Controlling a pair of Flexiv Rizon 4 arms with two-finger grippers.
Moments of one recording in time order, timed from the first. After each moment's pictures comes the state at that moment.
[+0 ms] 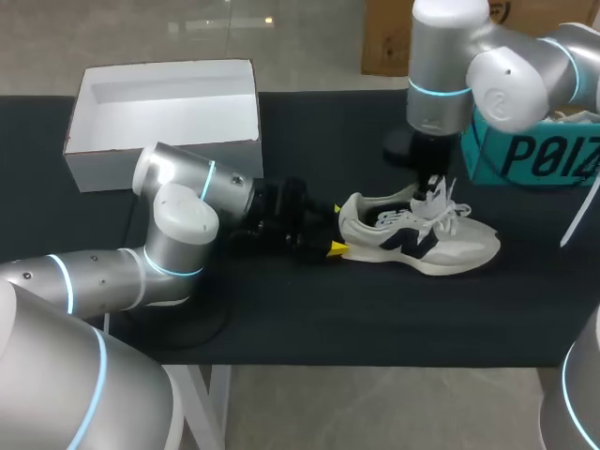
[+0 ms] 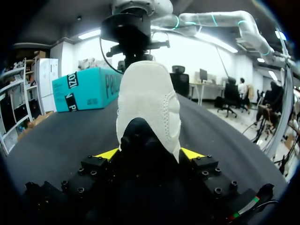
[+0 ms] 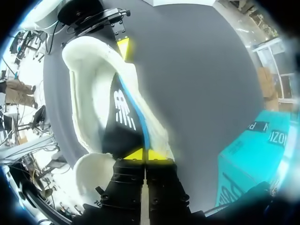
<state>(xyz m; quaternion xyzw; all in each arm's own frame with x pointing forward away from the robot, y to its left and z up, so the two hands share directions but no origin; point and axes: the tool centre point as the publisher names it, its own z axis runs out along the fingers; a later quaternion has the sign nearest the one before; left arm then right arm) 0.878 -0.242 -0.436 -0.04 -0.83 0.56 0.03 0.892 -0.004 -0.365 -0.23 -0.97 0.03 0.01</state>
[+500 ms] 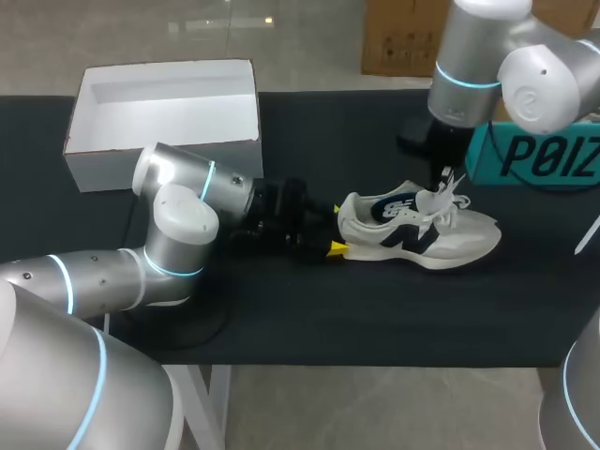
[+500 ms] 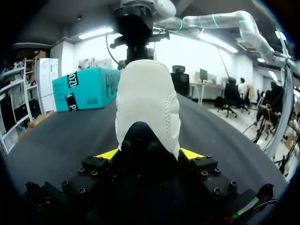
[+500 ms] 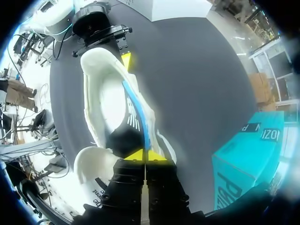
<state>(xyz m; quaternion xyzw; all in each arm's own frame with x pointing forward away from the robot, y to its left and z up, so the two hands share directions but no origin) 0.878 -0.242 -0.437 -0.04 -0.83 0.56 0.03 0.893 -0.004 -0.342 -0.22 -0.98 -0.02 -0.01</state>
